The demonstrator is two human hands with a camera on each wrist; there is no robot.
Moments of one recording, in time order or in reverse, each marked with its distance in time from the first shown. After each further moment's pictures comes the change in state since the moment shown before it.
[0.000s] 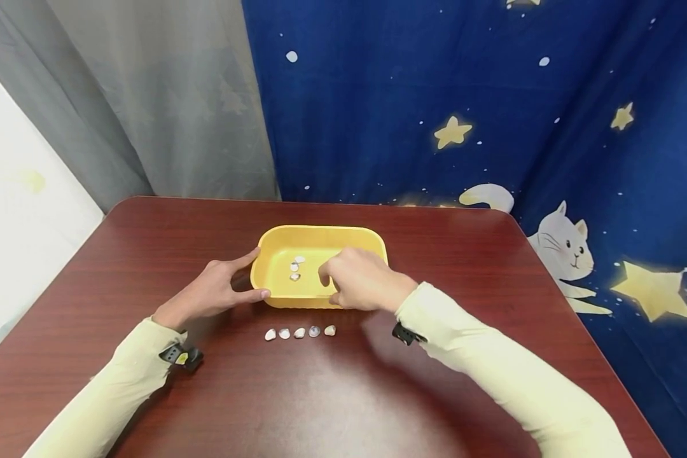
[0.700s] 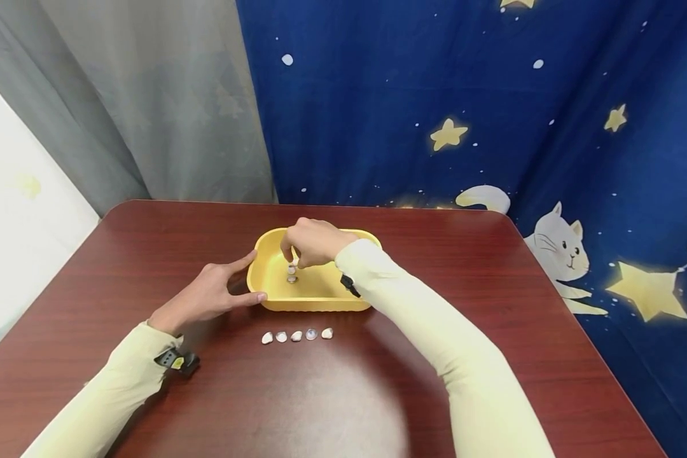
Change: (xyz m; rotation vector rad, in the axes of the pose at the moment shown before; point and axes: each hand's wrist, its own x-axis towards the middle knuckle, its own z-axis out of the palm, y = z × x) left_hand 0.001 -0.001 0.001 0.030 0.012 0.021; right_hand 0.105 0.026 0.009 0.046 -0.172 -0.094
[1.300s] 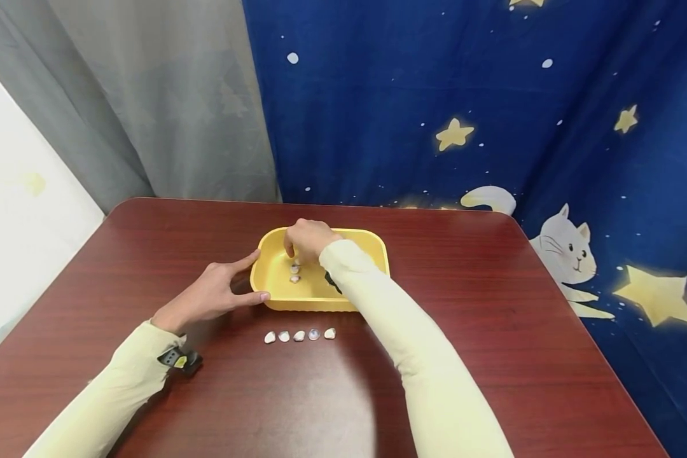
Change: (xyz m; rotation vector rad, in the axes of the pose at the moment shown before) left_hand -0.002 -0.001 0.001 -0.024 0.001 0.000; right_hand 0.046 0.021 0.035 -0.016 -0.017 0.145
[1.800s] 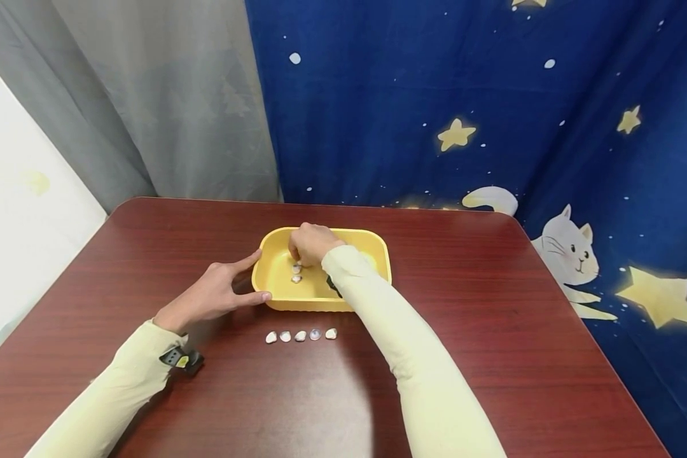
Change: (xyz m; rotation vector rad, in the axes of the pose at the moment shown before) left_hand 0.000 0.000 0.000 0.004 0.014 0.001; right_hand 0.003 0.003 0.014 -0.026 0.031 0.022
